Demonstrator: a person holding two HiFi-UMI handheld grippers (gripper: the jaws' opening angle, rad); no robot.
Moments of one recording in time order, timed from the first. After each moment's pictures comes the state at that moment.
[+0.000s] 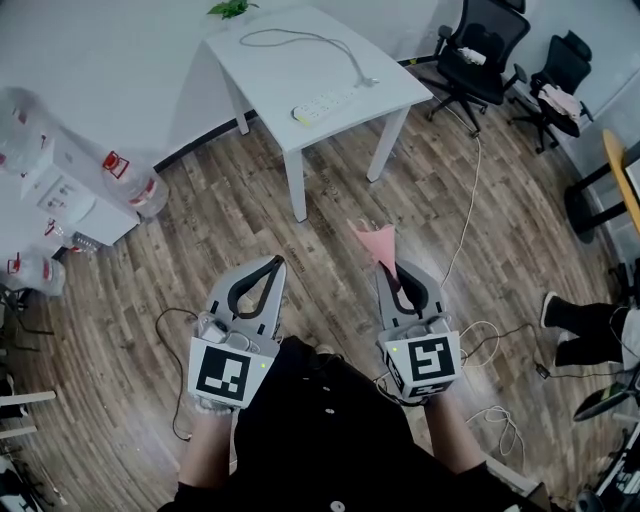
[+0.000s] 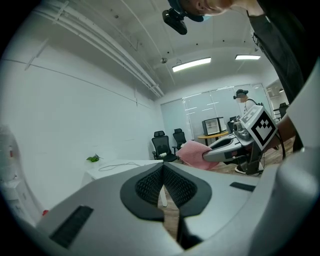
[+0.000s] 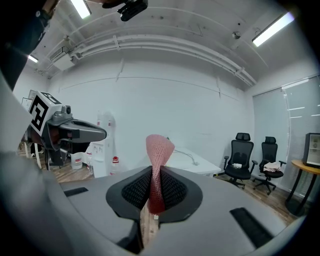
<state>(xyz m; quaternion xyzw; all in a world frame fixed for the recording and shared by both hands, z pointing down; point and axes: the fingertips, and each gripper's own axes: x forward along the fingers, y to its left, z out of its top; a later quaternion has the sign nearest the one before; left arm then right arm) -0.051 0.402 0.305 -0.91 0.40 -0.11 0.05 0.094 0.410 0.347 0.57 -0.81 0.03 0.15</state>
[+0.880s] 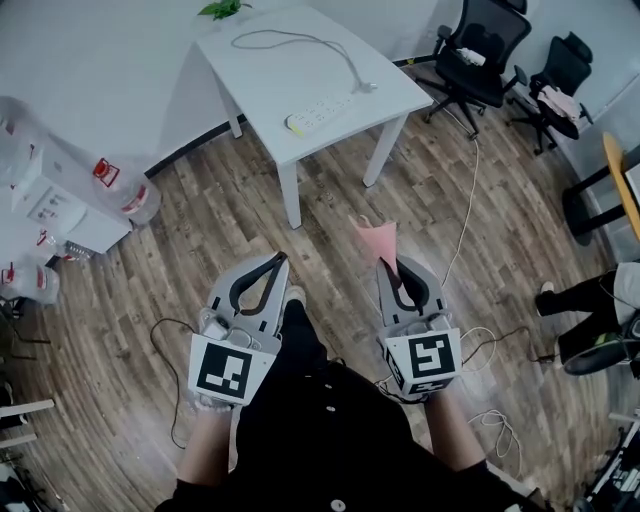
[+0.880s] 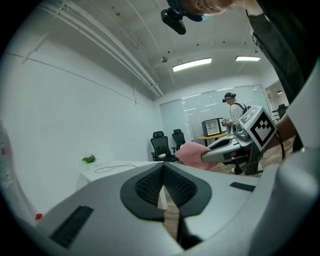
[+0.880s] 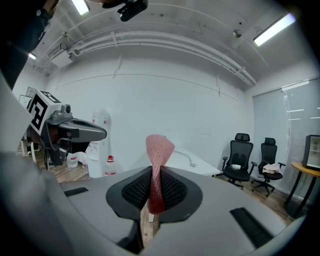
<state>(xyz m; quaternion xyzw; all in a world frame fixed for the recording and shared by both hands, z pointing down) -0.032 0.335 0.316 -0.92 0.39 -0.10 0.05 0.110 0.343 0.354 0.58 -0.80 0.02 0.15</state>
